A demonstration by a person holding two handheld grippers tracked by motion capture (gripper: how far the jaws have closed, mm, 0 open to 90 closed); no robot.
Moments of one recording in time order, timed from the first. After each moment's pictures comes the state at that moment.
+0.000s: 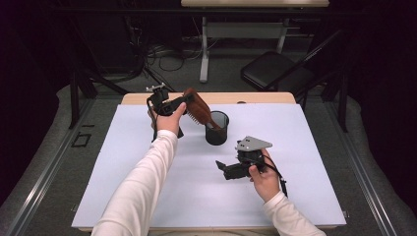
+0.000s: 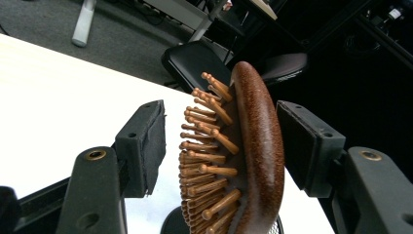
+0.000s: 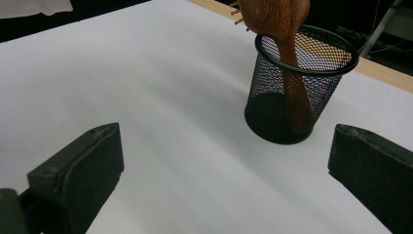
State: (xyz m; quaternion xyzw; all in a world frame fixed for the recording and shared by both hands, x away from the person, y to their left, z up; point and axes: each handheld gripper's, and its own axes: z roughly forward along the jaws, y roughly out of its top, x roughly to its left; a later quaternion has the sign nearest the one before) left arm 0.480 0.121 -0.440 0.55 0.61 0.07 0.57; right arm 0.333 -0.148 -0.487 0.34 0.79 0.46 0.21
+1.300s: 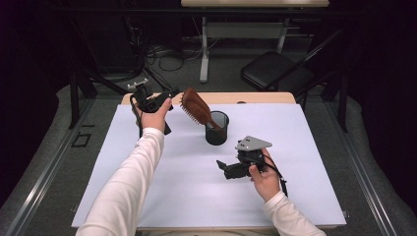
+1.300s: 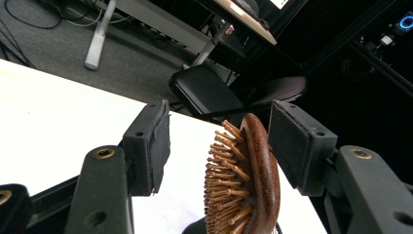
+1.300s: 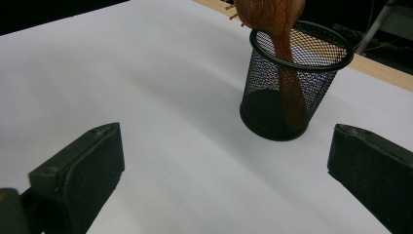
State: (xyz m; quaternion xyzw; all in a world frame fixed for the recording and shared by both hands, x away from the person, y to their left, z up) left arm 0.471 0.158 -0.418 0.53 0.61 0.10 0.58; right arm 0.335 -0.149 -0.489 0.34 0.79 0.46 0.21
